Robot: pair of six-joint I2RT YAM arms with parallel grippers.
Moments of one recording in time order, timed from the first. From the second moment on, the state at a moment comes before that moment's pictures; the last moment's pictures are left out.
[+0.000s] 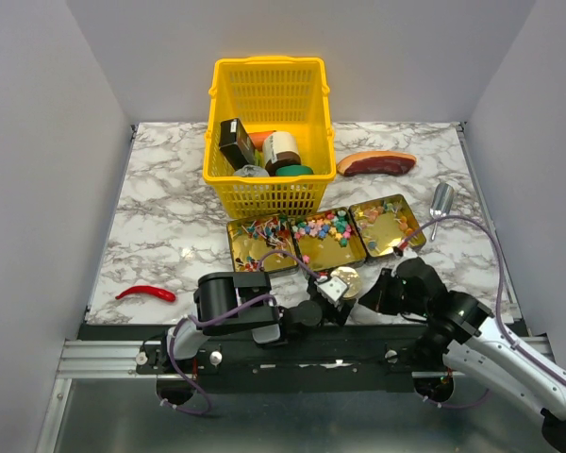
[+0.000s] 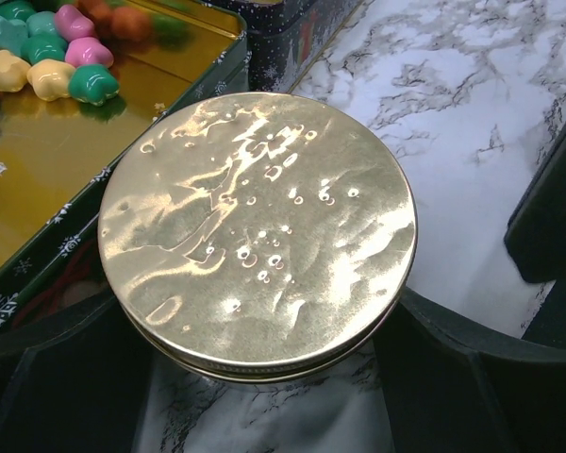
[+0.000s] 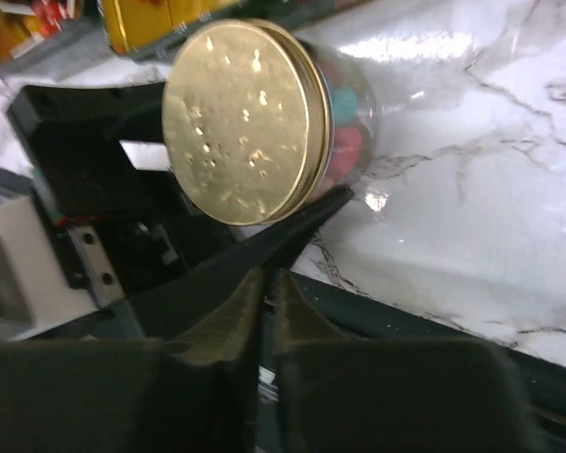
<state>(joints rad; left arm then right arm) -1.38 2.08 0.58 1.30 -0.54 -0.19 0.75 0.49 0.38 -0.65 -0.03 0.84</state>
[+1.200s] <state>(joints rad) -1.38 2.06 0.52 1.34 -0.49 -0.19 0.74 0.83 0.45 -0.39 0.17 0.75</state>
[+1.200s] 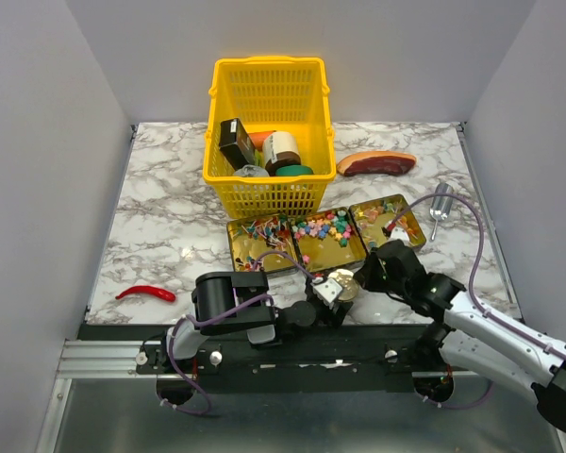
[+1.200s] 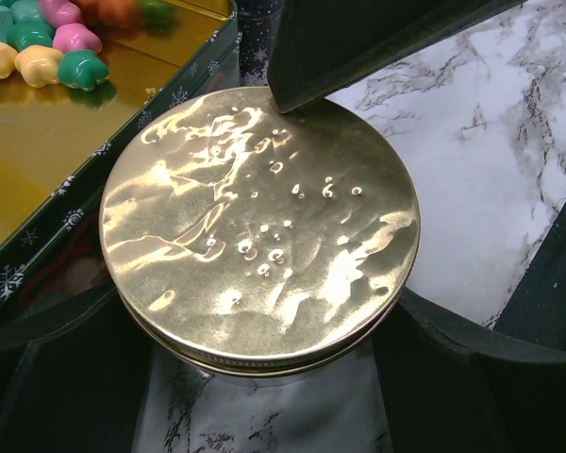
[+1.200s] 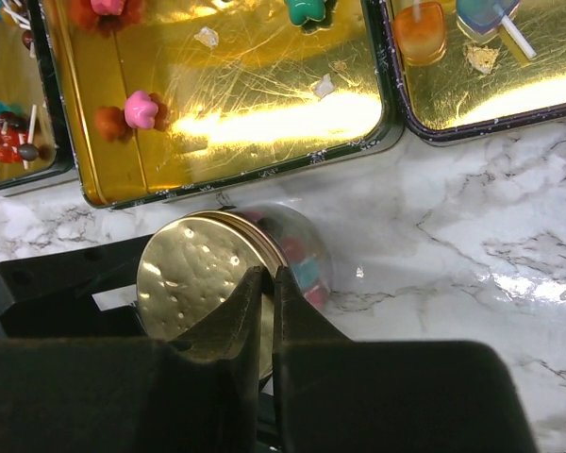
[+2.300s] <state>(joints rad) -1.39 2.05 0.55 1.28 -0.49 -0.19 0.71 0.43 0.29 -0.48 0.06 0.82</state>
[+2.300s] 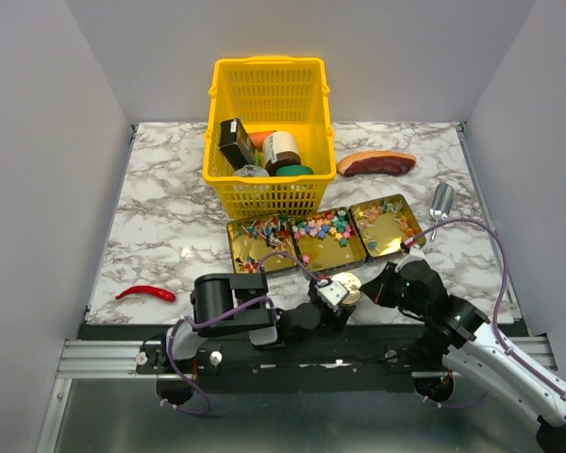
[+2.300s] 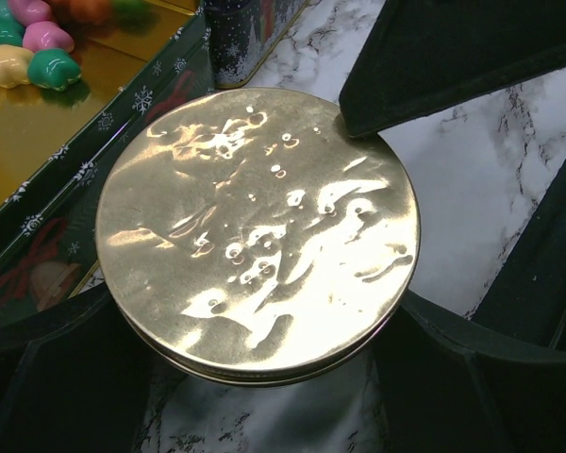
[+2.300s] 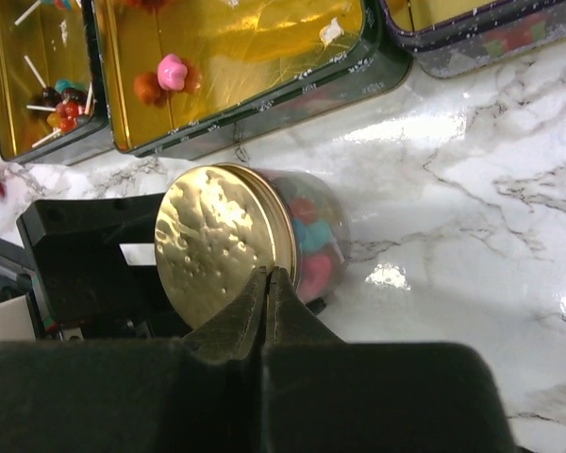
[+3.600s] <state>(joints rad) -1.40 1.52 0.49 0.54 -0.53 -0.41 0.74 0.45 0.47 -0.74 0.09 0.86</state>
